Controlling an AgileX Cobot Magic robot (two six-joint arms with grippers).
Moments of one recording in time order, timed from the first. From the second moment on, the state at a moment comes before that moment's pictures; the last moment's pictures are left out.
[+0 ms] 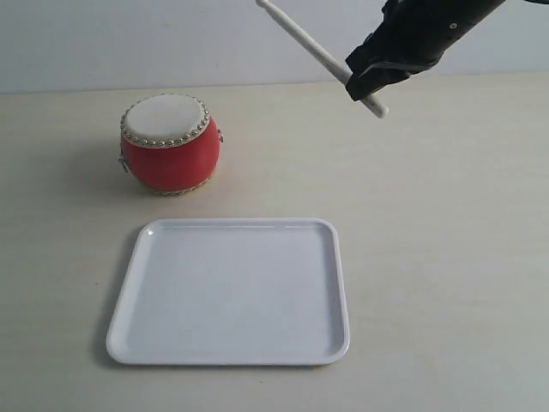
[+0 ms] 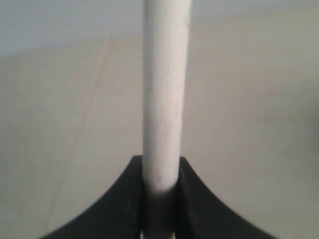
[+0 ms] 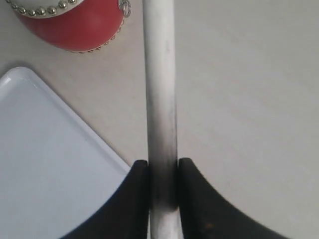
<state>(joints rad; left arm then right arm) -0.03 1.53 -1.08 0.77 0.59 -0.49 0.25 1.84 -1.50 0.49 0.94 -0.68</state>
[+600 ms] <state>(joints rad) -0.28 1.68 -1.30 0.10 1.22 0.43 0.46 1.84 -1.56 0.13 1.15 -0.42</state>
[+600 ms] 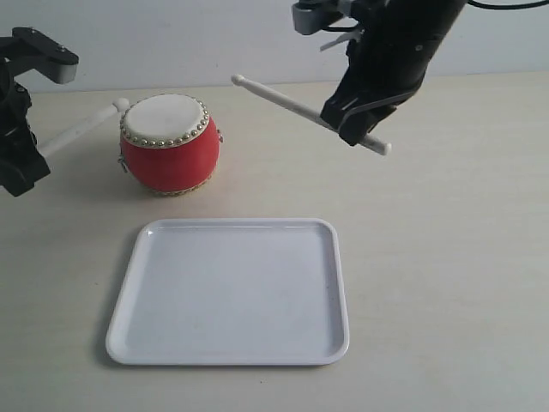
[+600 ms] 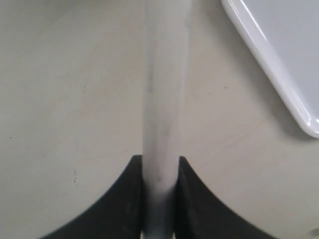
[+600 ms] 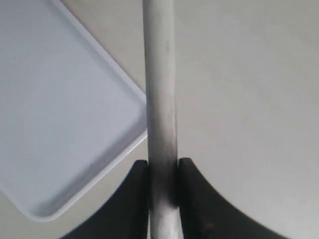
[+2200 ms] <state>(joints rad) -0.28 1.88 -1.55 0.07 1.22 0.34 0.55 2.06 -2.04 0.07 1.23 -0.32</state>
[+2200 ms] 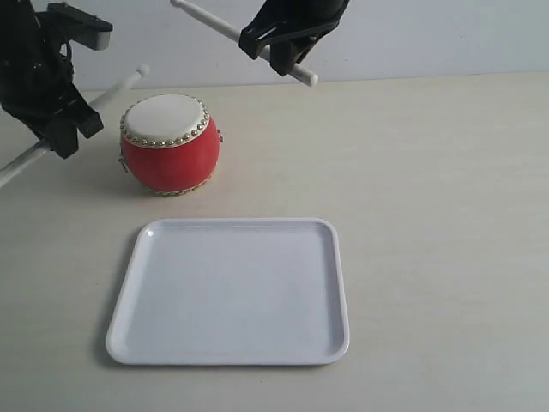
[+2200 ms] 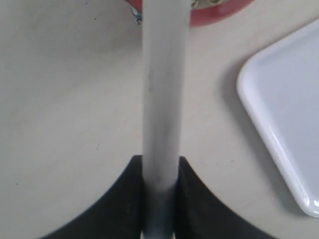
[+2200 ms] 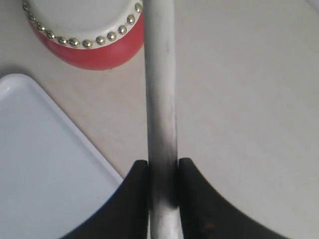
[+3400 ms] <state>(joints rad) -0.28 1.68 -1.52 0.08 1.22 0.30 0.58 2.19 -1.84 0.12 1.22 -0.32</state>
